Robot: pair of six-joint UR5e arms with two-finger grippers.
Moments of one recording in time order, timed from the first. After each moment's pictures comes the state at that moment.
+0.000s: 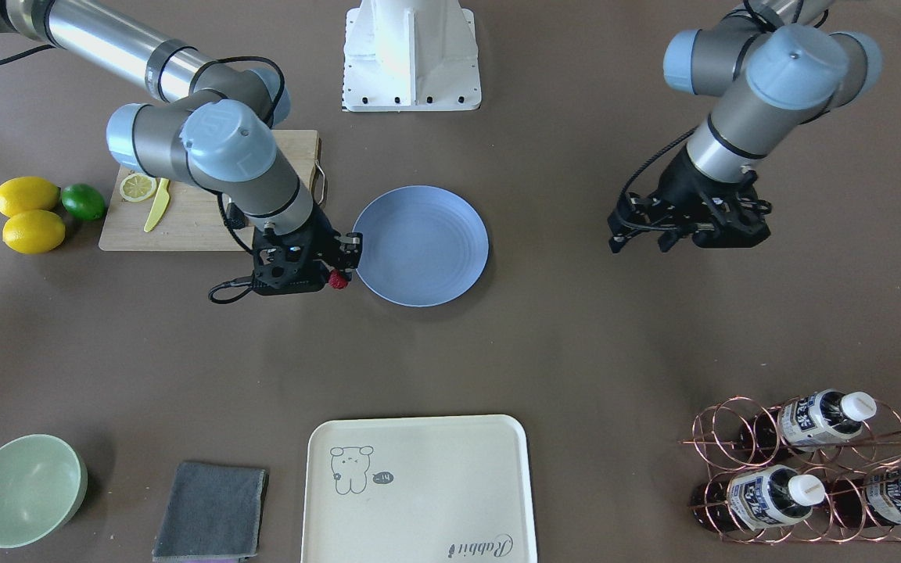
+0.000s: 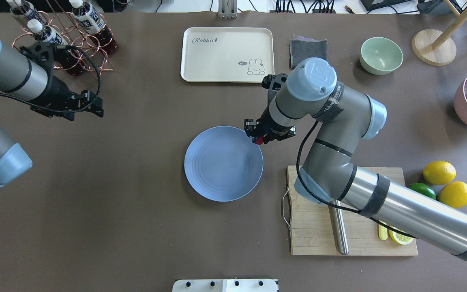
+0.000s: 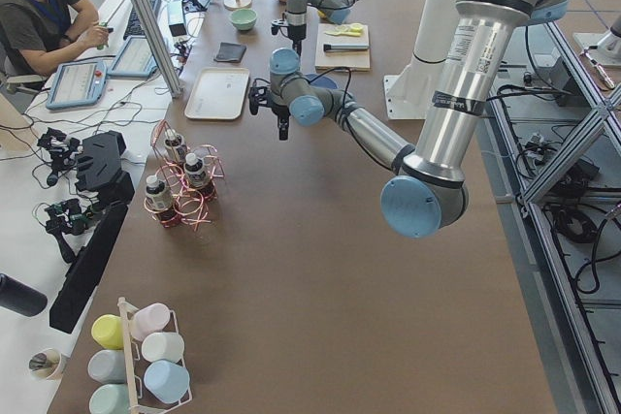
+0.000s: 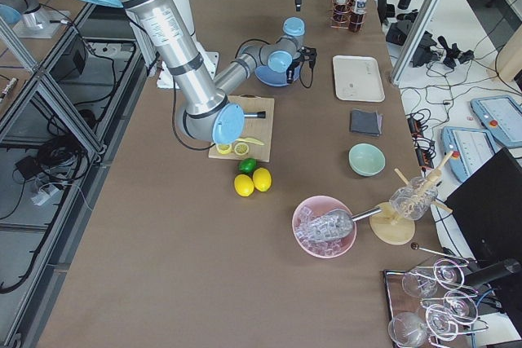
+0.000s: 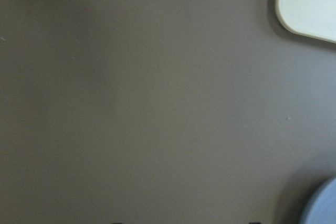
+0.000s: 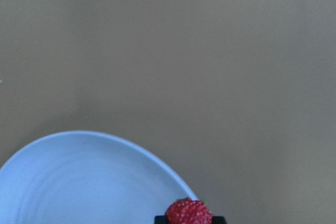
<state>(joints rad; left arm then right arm) -0.93 -1.83 -1.82 -1.81 -2.16 -0.97 0.59 -0.92 1.54 -1.28 2.02 1.28</state>
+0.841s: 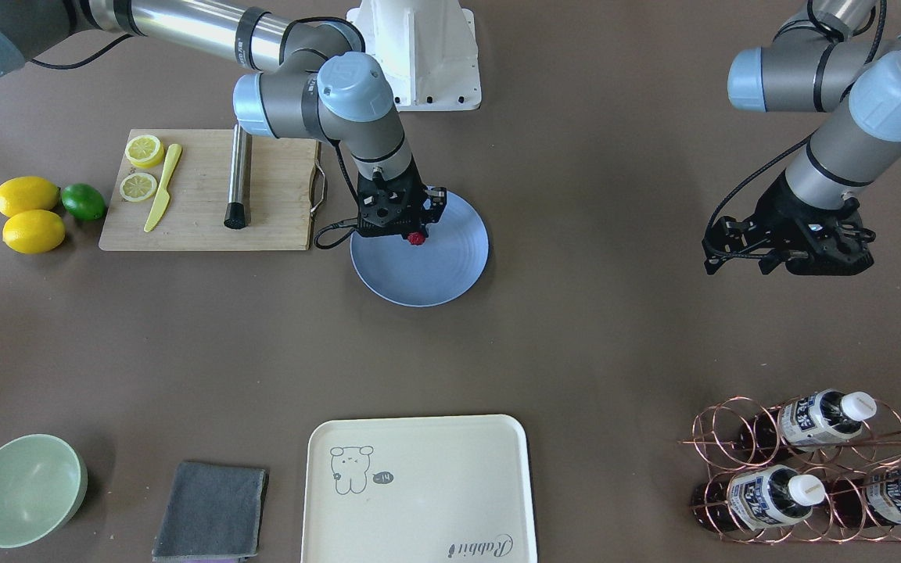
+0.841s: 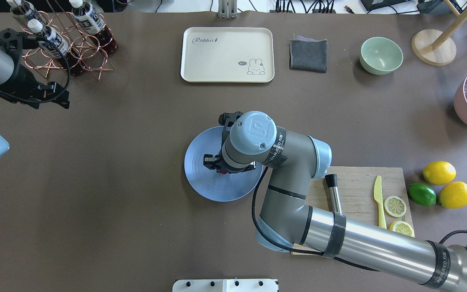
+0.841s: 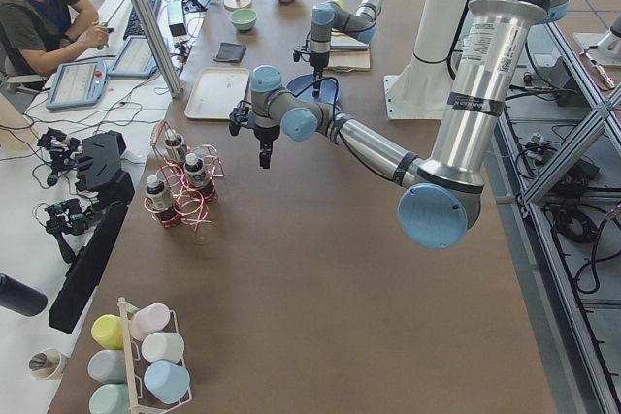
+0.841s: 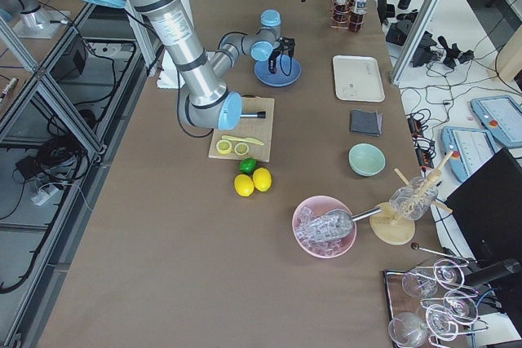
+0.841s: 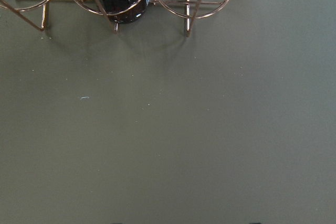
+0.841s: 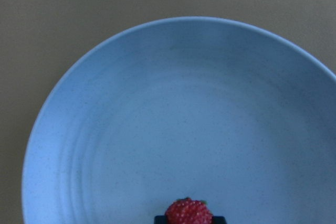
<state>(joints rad) -1.00 -1.81 -1.79 -1.75 -2.16 -0.80 0.43 -0.82 1.48 -1.28 1.86 1.35</state>
